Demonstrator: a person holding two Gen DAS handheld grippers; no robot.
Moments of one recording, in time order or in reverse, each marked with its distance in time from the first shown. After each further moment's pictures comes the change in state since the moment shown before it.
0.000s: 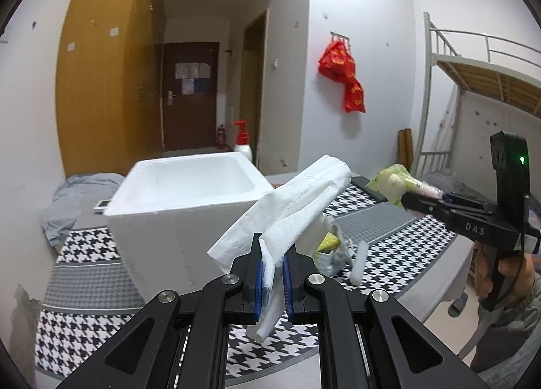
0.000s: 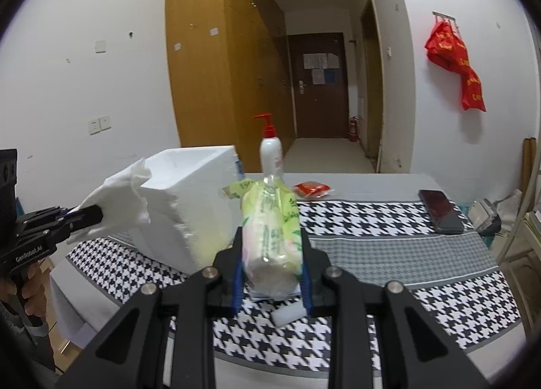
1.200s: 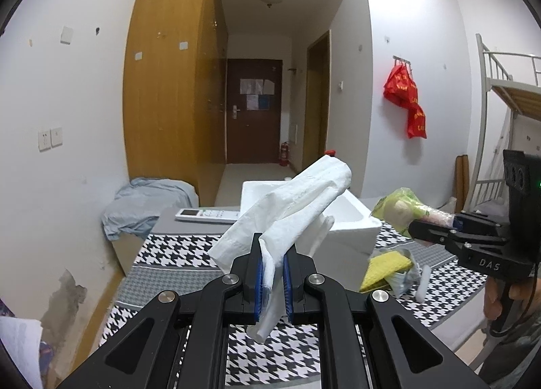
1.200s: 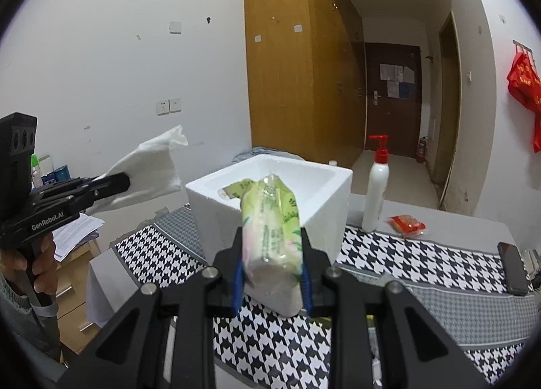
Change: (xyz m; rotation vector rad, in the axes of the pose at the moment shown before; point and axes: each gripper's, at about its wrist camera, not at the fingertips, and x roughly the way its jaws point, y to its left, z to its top) left arm -0.045 0.060 0.009 -0.073 -0.083 0.263; right arm 0.048 0.084 0.035 -0.164 0.002 0.248
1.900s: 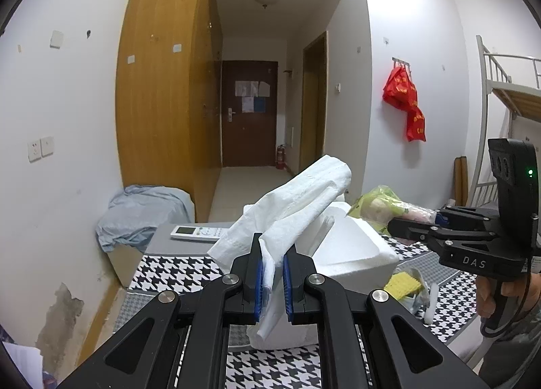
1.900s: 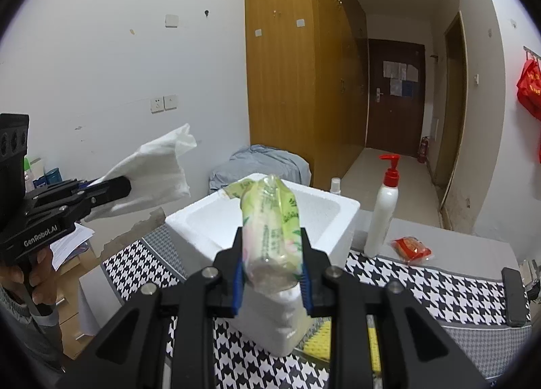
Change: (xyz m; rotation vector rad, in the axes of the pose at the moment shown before) left arm 0.030 0.012 0.032 0.007 -0.007 -0.022; right arm 0.048 -0.004 0.043 -0.013 0.039 0.005
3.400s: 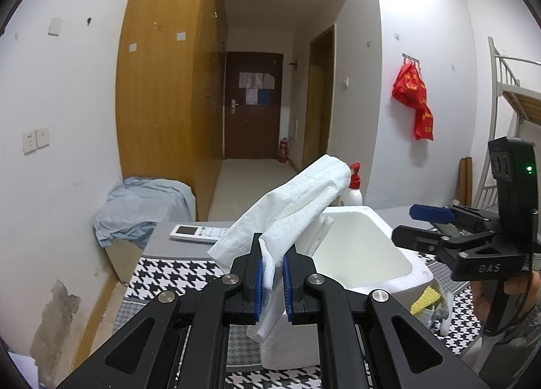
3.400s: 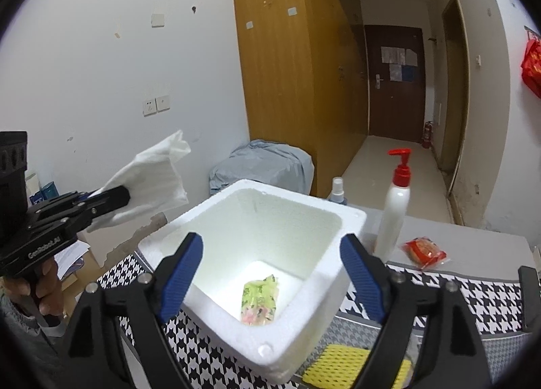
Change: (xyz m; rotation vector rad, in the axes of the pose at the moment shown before) left arm 0.041 0.013 0.011 -0.021 0.035 0.000; right arm 0.031 -0.023 0.014 0.068 0.022 0.011
